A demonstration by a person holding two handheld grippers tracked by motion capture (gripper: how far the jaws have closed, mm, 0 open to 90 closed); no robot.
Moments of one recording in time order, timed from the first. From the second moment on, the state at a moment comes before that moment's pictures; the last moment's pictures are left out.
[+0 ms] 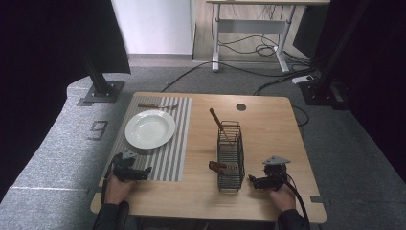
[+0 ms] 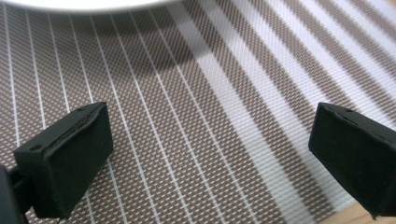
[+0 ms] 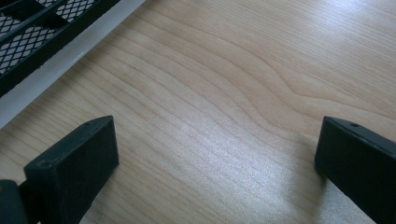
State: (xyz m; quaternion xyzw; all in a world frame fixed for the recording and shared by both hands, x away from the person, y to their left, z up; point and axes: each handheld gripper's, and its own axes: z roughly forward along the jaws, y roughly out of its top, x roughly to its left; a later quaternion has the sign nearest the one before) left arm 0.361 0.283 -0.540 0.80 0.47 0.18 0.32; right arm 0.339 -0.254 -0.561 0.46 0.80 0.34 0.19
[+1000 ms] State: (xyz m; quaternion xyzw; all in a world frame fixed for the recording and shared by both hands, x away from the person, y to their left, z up) left arm 0.370 0.245 -0.472 0.80 0.46 0.18 0.35; right arm 0.337 -0.254 -0.561 0.47 0.79 0.34 0.19
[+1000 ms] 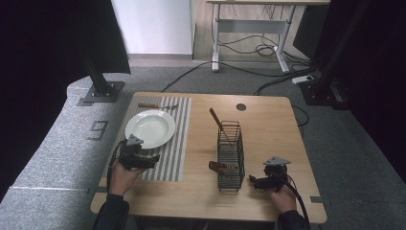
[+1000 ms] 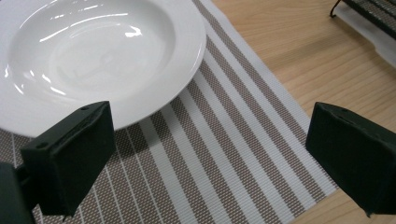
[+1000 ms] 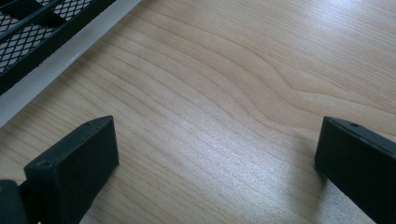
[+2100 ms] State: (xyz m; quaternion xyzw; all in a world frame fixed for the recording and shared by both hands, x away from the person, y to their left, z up) left arm 0.392 0.187 -0.416 0.81 0.42 0.18 0.37; right arm 0.337 -0.254 -0.561 0.47 0.79 0.34 0.19
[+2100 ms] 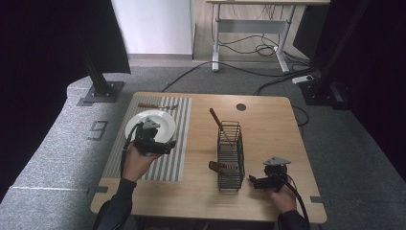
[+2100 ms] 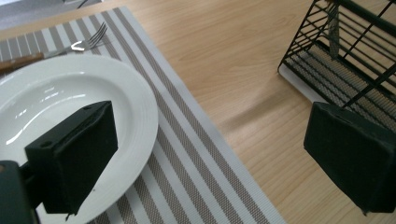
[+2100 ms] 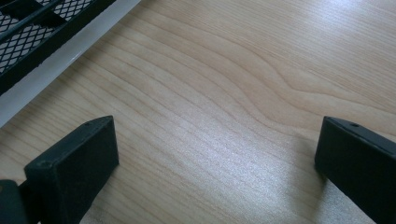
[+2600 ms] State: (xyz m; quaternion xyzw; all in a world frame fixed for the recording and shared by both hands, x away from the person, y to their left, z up) left arm 0.411 0.151 -0.395 0.82 0.40 0.17 0.38; right arm 0.337 -0.254 -0.561 0.47 0.79 0.34 0.19
